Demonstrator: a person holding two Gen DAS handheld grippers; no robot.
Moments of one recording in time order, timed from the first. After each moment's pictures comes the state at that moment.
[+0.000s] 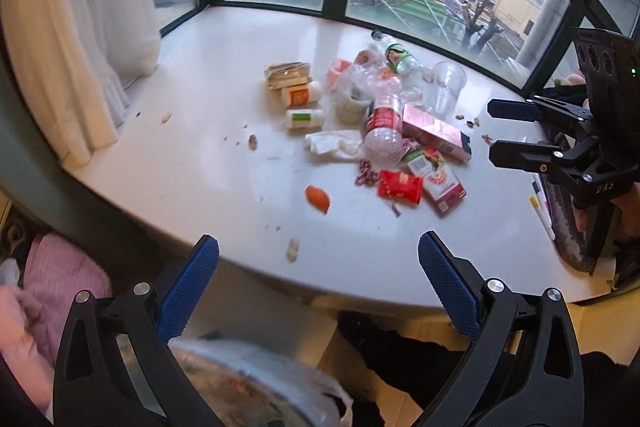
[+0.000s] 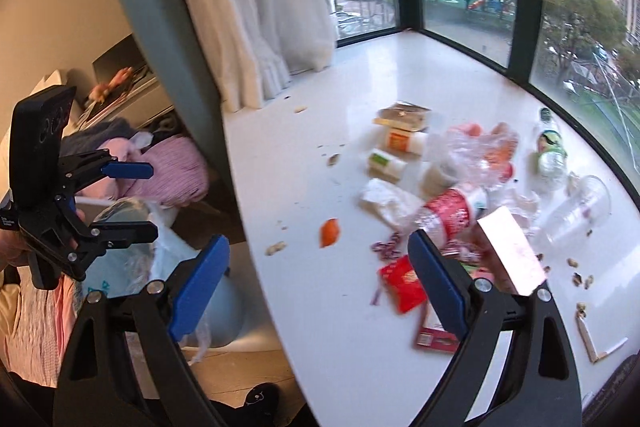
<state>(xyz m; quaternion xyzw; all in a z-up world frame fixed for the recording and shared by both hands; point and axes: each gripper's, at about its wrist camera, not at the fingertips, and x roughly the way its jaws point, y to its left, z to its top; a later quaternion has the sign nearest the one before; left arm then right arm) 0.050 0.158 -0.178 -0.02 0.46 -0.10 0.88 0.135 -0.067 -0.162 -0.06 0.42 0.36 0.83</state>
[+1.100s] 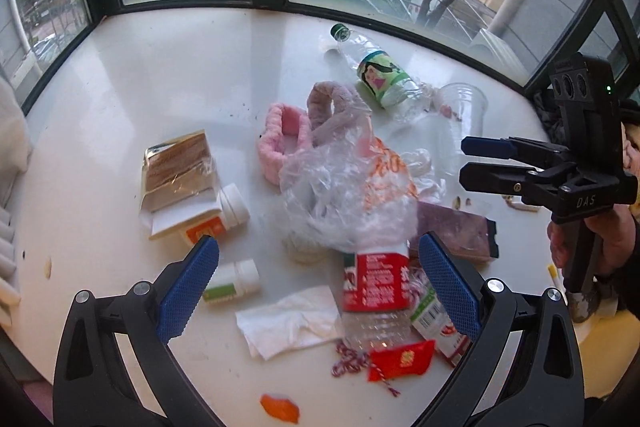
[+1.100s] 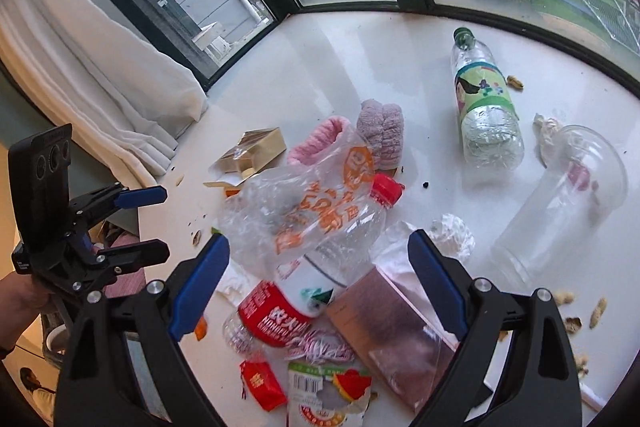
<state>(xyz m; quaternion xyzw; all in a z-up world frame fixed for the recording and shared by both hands) 0.340 0.061 -0.248 0.01 0.51 -0.19 0.84 0.371 -0.163 -0.268 0.11 0.50 0.29 0.81</state>
